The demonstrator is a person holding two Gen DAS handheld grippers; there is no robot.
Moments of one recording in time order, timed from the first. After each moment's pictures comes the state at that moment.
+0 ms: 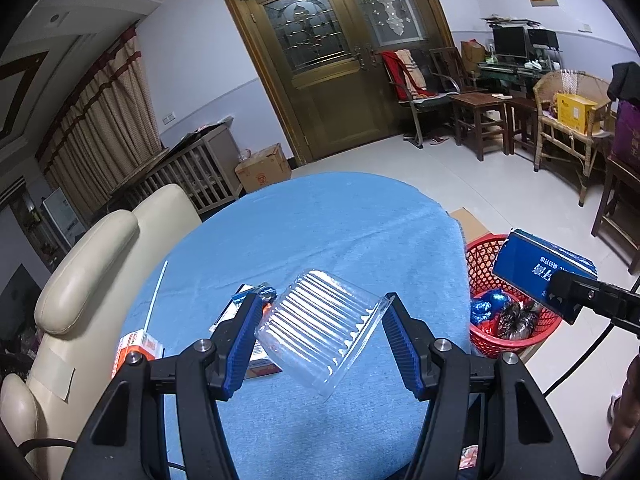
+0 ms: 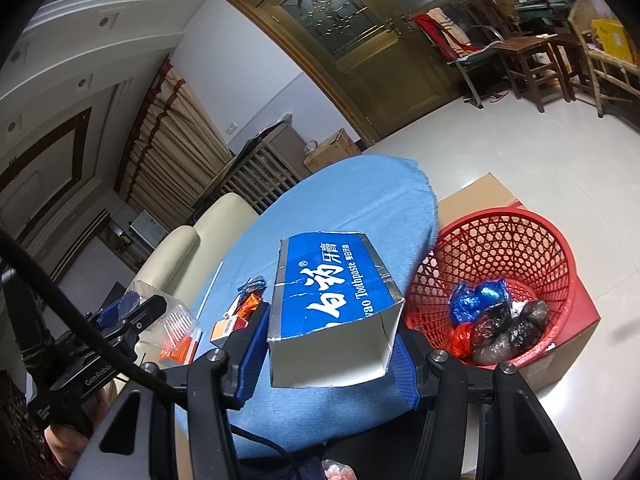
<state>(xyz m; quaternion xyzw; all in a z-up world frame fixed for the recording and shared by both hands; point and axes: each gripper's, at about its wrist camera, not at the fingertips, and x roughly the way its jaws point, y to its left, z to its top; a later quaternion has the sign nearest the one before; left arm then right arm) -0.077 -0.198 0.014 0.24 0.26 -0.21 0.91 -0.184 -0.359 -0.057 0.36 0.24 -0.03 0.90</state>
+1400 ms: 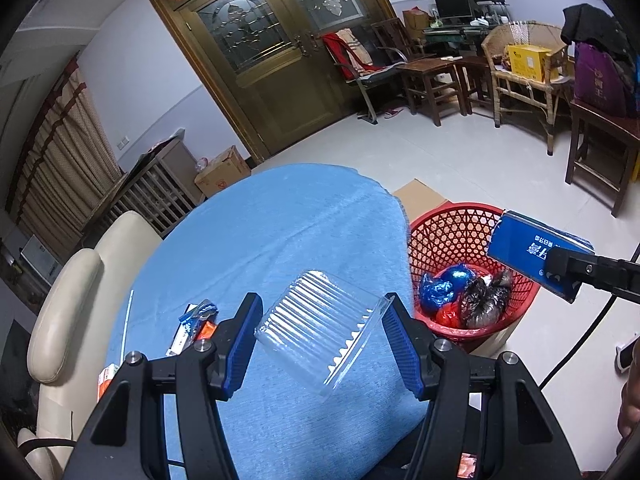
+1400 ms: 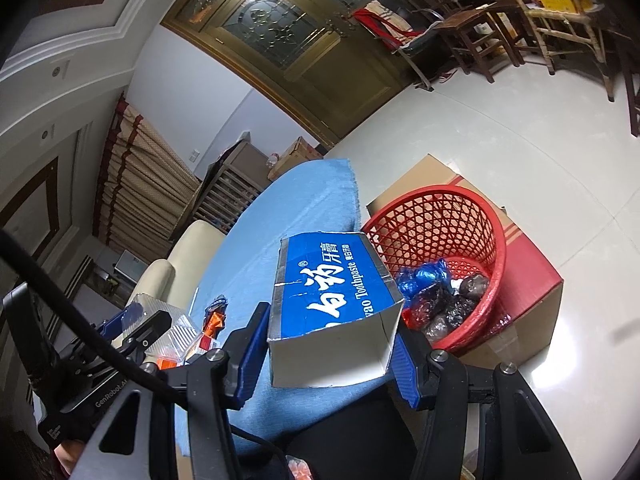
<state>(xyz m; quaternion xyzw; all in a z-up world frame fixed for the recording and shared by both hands) -0.101 -0.271 -0.016 0.32 0.27 -0.26 0.87 -0.238 -0.412 -0.087 0.43 0.24 -0.09 0.87</state>
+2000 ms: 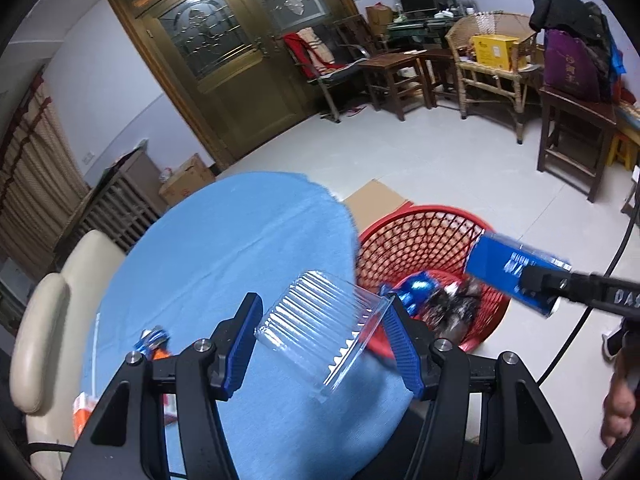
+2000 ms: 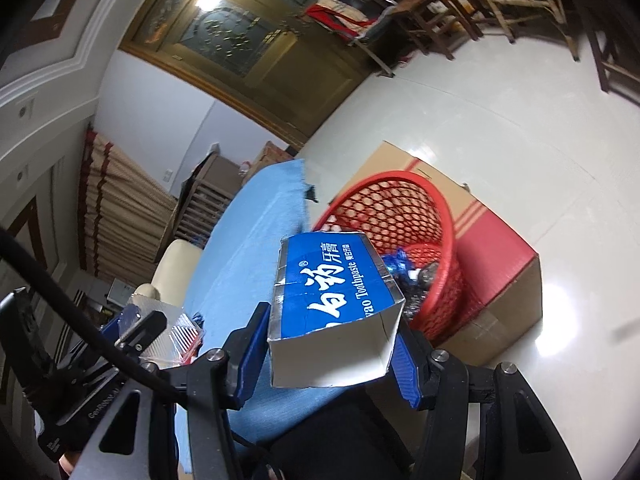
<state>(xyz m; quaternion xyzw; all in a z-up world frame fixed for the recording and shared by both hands) -0.102 -0.329 -0.038 0.33 0.27 -0.33 0.84 -0.248 -0.452 -0.133 0.49 0.25 -0.13 0.83</state>
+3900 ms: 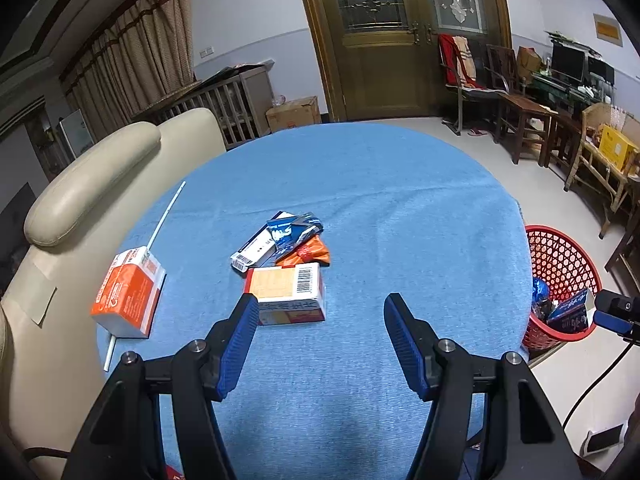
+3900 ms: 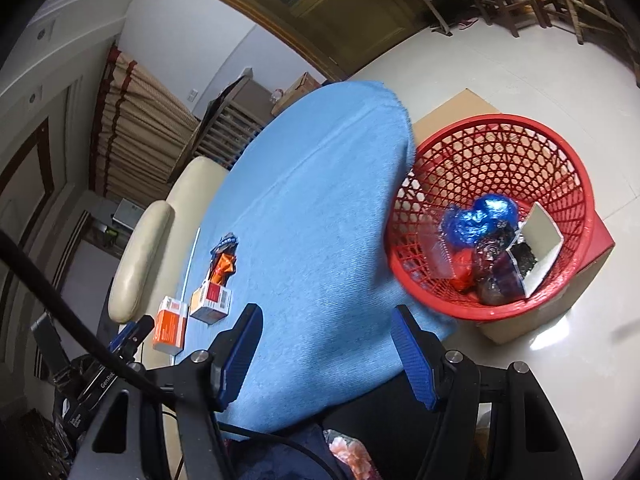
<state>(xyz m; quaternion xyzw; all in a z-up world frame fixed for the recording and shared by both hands) -0.019 -0.120 -0.041 0.15 0.34 -0.15 0.91 -0.144 -0.358 -0.111 0.42 0.35 -0.04 0.84</state>
